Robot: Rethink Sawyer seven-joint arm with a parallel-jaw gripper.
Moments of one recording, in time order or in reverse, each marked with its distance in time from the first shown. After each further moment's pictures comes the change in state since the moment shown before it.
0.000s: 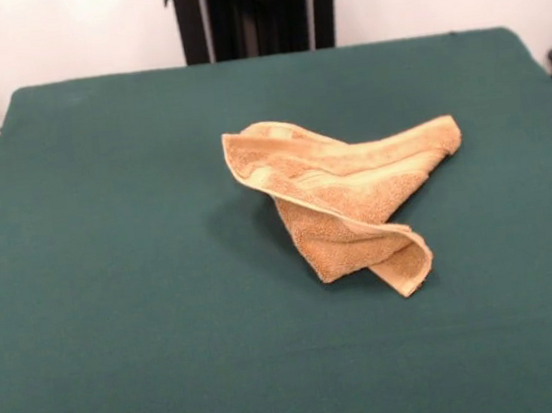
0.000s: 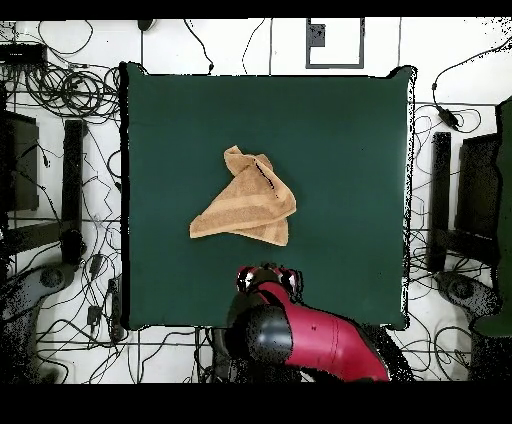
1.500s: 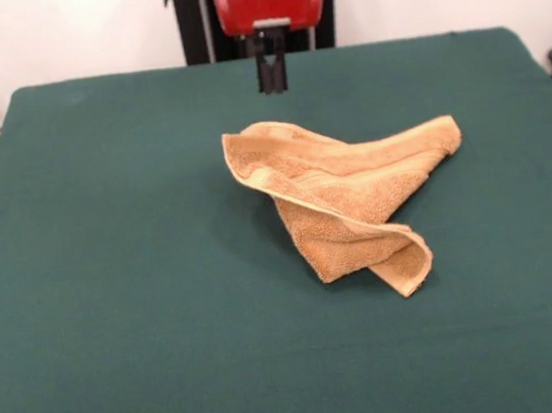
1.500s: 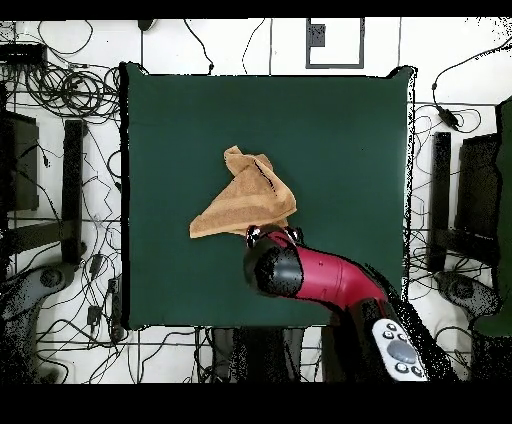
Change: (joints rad) arm -0.052 0.270 0.073 -0.231 0.011 0.000 0.000
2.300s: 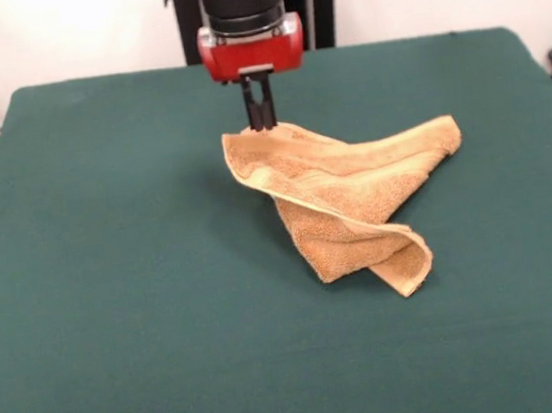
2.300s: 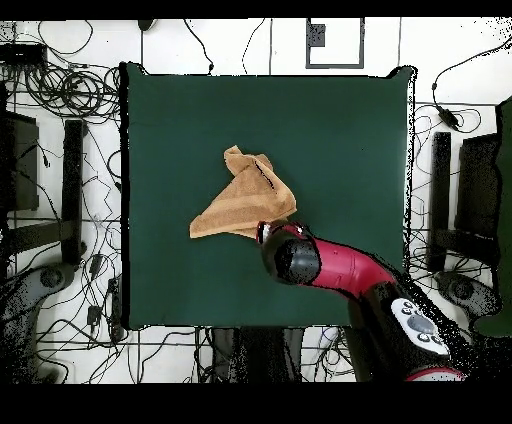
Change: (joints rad) arm -0.116 0.109 0.086 -0.047 -0.070 0.000 0.000
